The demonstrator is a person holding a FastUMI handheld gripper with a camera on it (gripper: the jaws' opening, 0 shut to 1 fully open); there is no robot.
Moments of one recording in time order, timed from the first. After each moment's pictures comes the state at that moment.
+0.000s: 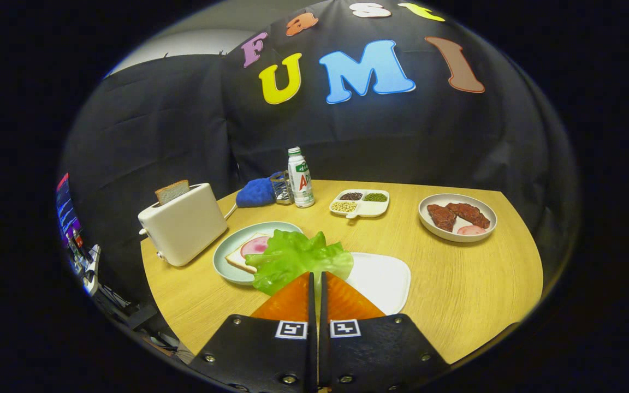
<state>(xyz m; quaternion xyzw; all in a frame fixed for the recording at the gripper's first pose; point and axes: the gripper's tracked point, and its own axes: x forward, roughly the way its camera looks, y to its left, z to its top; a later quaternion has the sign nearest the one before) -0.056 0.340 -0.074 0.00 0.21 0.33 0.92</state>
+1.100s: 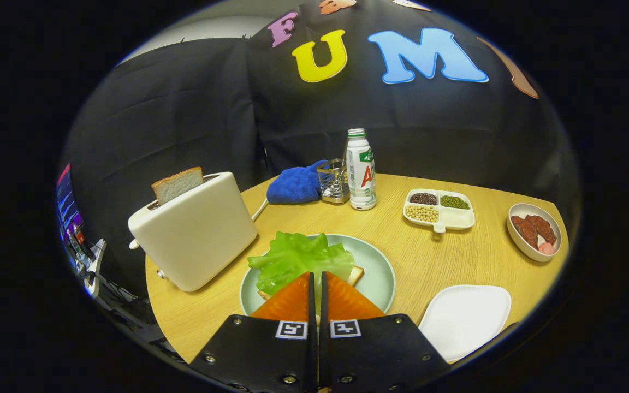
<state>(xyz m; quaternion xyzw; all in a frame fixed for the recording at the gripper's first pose) -0.023 0.498 -0.104 -0.02 0.23 0.39 0.89</state>
